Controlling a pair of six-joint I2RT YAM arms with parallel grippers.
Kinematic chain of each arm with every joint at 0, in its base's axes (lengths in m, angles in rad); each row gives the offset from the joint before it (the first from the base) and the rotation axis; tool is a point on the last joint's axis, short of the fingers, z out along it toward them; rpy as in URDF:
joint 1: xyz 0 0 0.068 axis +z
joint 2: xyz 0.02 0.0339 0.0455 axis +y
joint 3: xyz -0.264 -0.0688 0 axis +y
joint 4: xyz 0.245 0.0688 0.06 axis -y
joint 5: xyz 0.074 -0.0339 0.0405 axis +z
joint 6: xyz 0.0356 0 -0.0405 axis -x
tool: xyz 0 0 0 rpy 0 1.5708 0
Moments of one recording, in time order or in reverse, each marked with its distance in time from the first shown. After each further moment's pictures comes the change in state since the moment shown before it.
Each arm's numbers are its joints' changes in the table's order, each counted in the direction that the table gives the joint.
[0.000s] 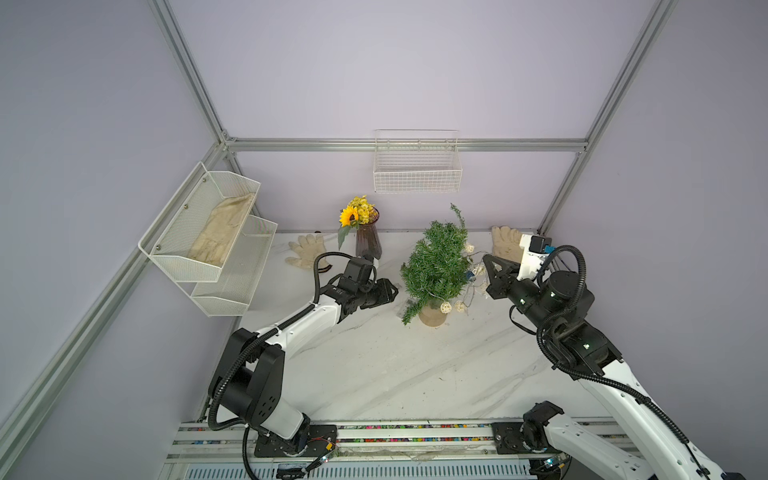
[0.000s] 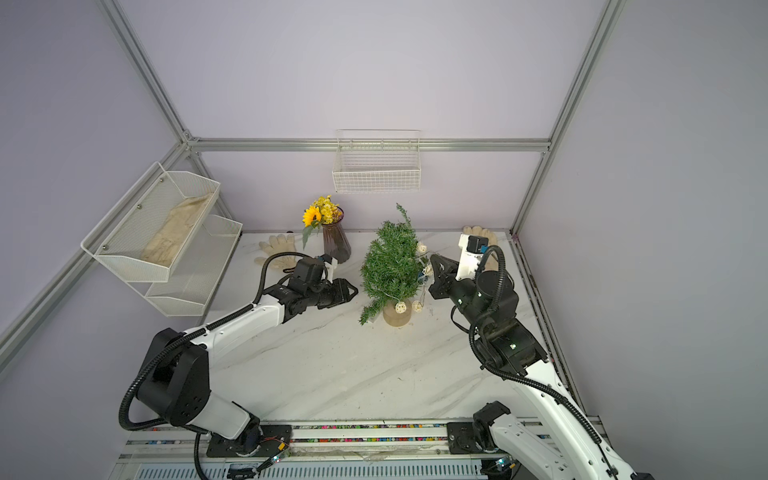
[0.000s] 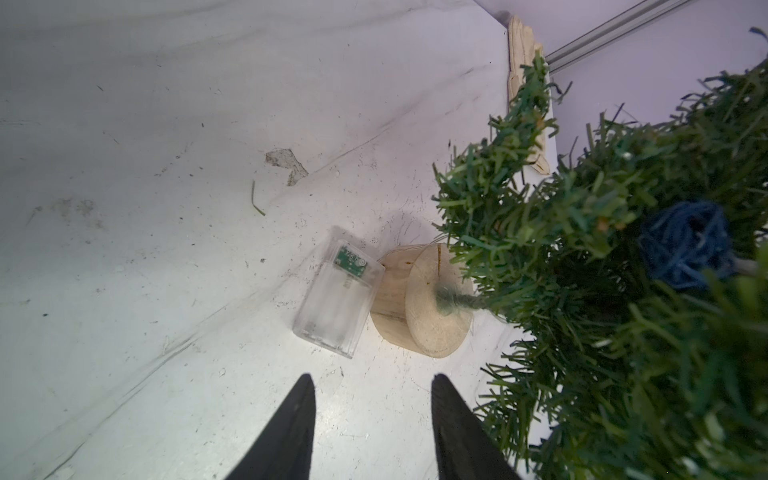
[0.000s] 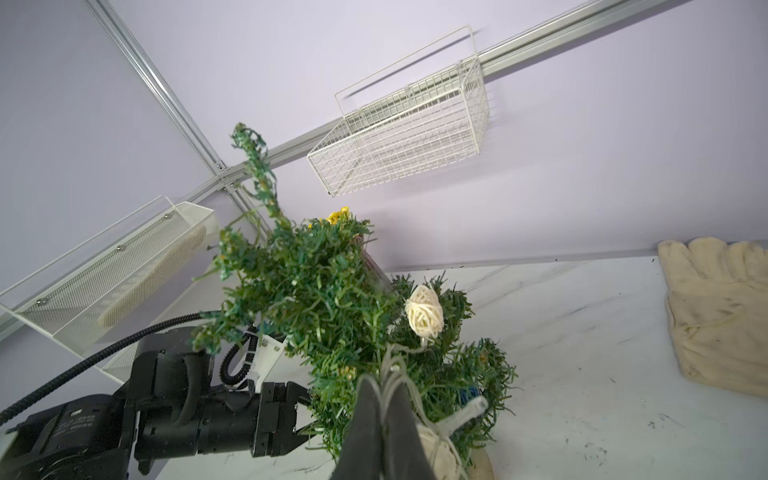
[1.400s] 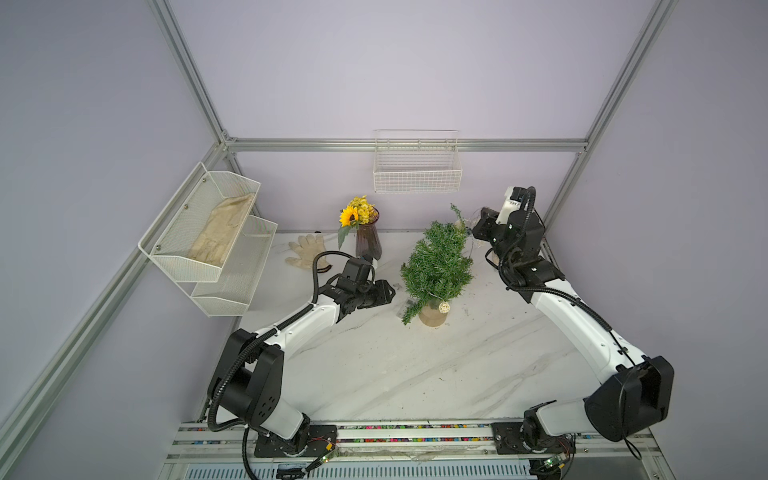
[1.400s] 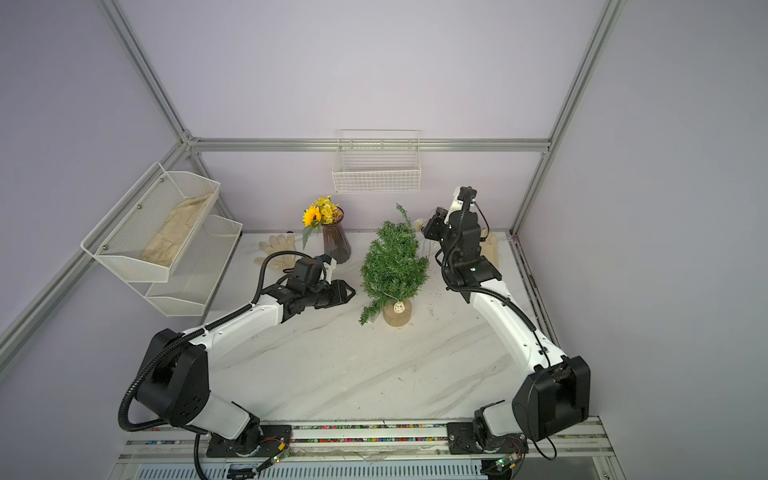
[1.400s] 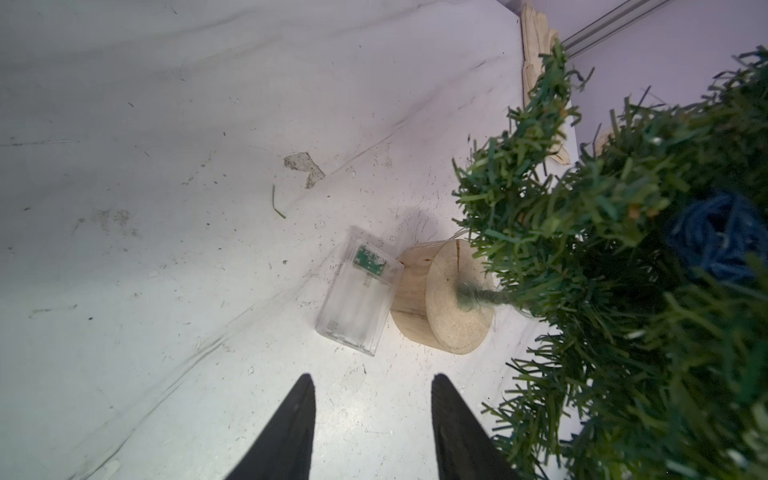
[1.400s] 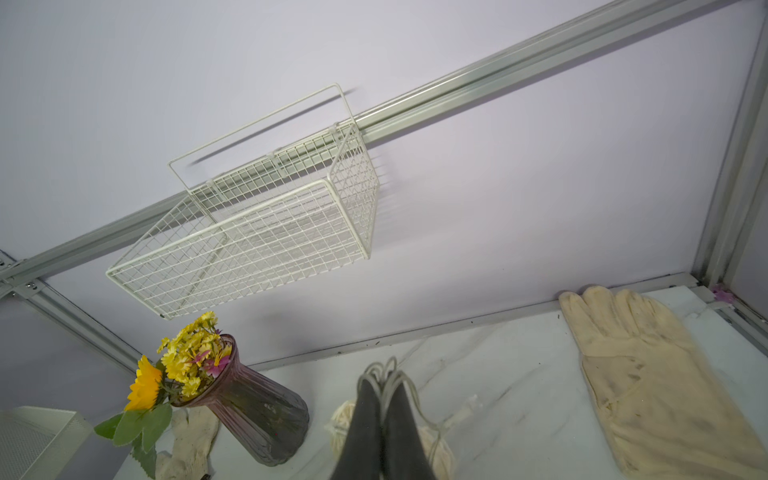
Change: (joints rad) left arm 0.013 -0.013 0.001 -0.029 0.019 -0.068; right arm -0.137 0.602 -0.352 0.225 -0.164 0.018
